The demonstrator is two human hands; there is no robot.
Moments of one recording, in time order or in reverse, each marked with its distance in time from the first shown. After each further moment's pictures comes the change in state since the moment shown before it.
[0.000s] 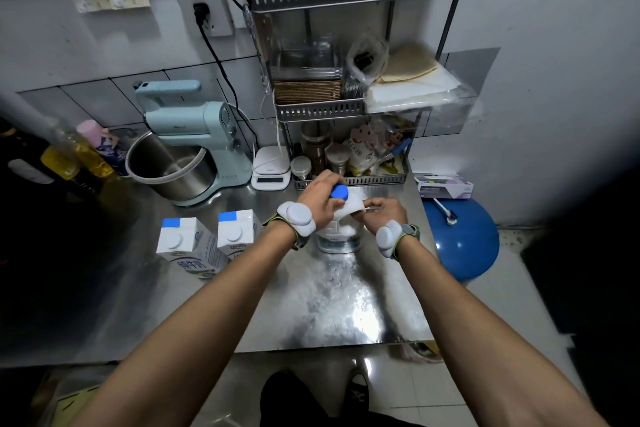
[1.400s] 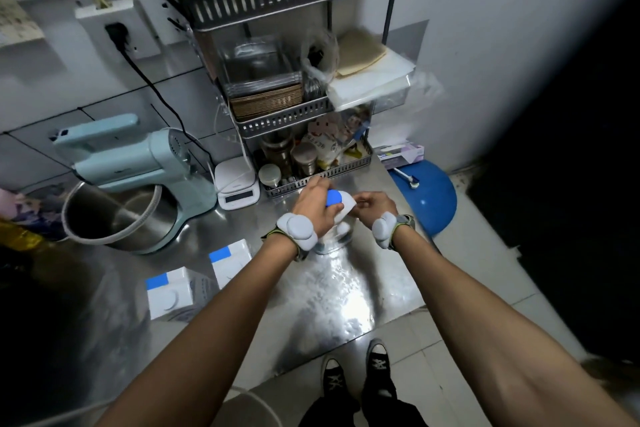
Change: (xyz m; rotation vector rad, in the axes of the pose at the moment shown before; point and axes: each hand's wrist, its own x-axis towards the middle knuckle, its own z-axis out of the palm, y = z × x) left_hand 0.017 -0.012 -0.010 -0.011 -0.141 0.101; right_hand -0.009 -0.003 0.013 0.208 0.095 0.125
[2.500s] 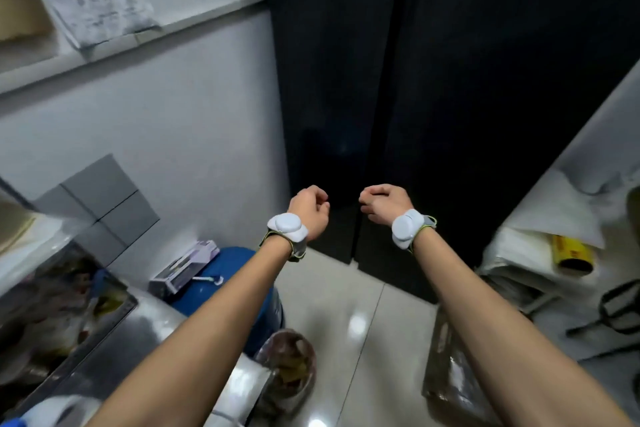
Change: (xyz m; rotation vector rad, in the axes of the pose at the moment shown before) left_hand 0.089 0.458 0.231 -0.192 -0.312 0.481; right_hand -0.142 0.128 -0.506 0.498 0.838 0.140
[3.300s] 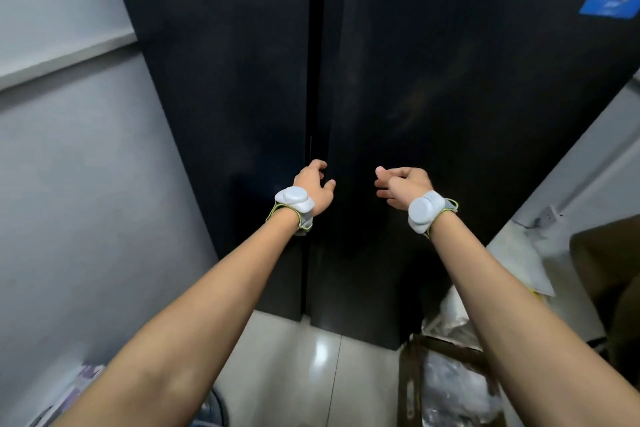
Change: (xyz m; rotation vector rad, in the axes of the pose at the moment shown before) left_hand 0.310 0.142 0.090 -0.078 -0.123 0.169; right_hand 0.202 -0.139 -0.147 0.003 0.276 -0.056
